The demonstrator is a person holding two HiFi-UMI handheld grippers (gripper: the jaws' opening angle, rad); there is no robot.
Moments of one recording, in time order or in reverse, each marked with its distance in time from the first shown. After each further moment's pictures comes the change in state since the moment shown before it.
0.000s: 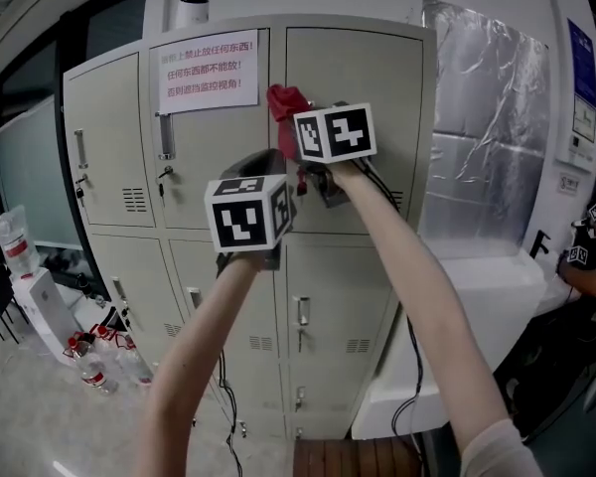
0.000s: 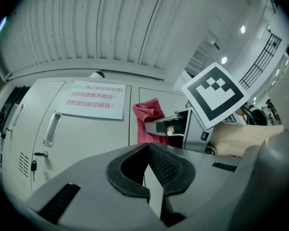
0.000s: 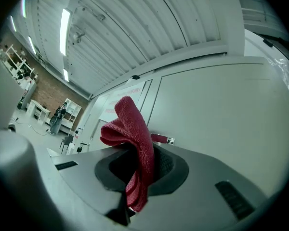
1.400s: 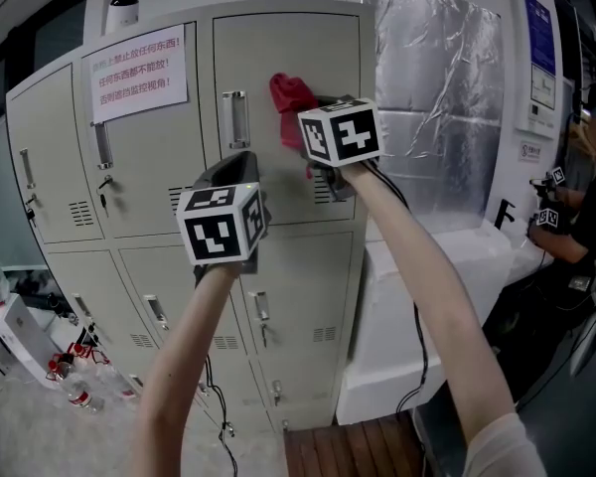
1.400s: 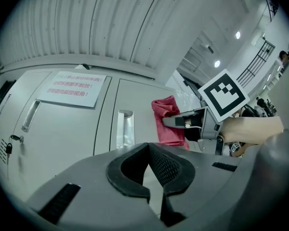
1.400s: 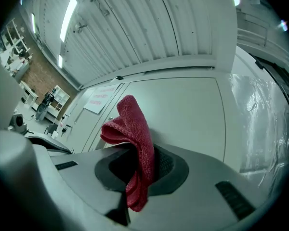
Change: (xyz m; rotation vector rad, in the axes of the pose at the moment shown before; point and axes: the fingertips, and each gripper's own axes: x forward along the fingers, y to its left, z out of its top) left arm 0.023 -0.062 -0.024 -0.003 -0.001 -0.095; right arm -0.074 -0.097 -0.027 -0.110 0.011 -0.161
